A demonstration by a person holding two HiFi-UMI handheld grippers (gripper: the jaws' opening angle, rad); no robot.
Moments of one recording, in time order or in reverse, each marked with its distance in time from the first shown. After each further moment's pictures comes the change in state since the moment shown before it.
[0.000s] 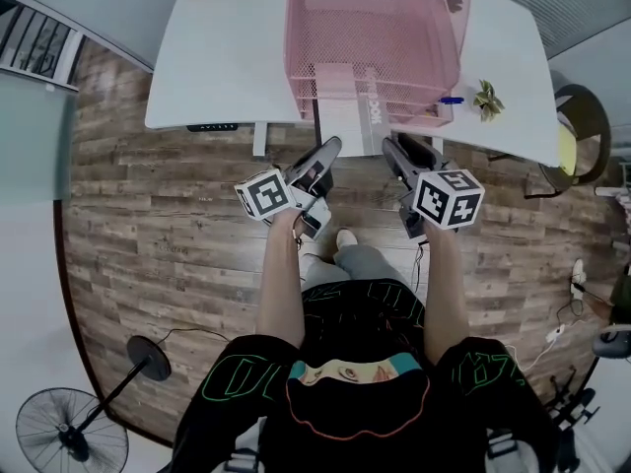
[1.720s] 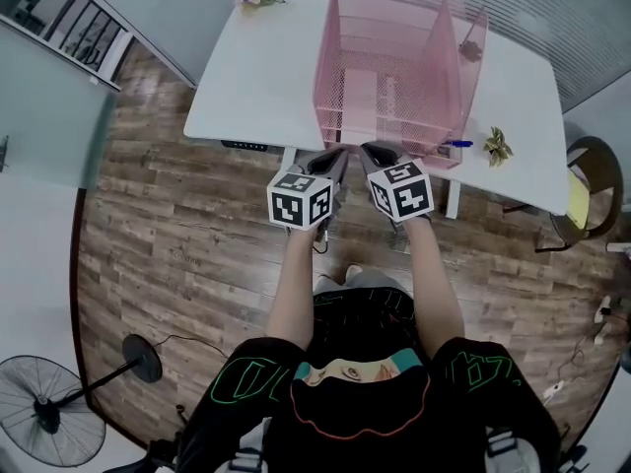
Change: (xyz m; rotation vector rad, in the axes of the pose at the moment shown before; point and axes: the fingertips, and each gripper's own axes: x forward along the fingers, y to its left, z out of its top) left arm 0.015 -0.017 0.038 0.773 0.161 0.467; right arm 0.079 0.057 0.021 -0.409 0.141 0.093
